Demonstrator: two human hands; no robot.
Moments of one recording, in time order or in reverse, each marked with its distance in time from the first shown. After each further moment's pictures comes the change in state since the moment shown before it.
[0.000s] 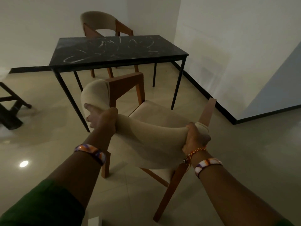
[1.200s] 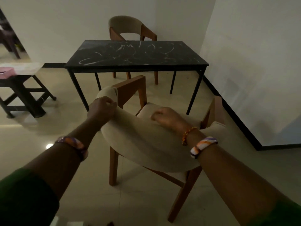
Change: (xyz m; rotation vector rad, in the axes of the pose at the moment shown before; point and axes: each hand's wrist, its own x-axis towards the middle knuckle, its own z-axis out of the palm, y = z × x) left_hand 0.036 0.039 0.080 0.630 -0.006 0.439; right_hand 0.030 -0.123 0.095 -1.078 -1.152 -0.765
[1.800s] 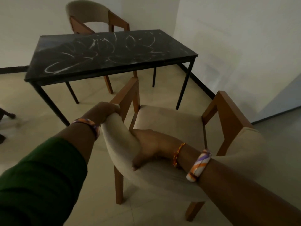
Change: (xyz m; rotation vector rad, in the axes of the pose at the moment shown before) left_hand 0.197 -0.008 0.012 -0.040 -0.589 -0.258; right_hand 0.100 -0.097 0.078 -0.245 -0.346 0.004
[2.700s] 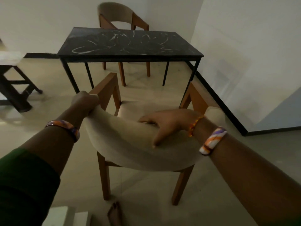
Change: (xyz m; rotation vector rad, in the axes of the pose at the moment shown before) left_hand -0.155 -0.103 0.035 -0.171 0.493 -0.021; right_hand -0.158 0.035 0.019 -0.271 -0.174 -0.095
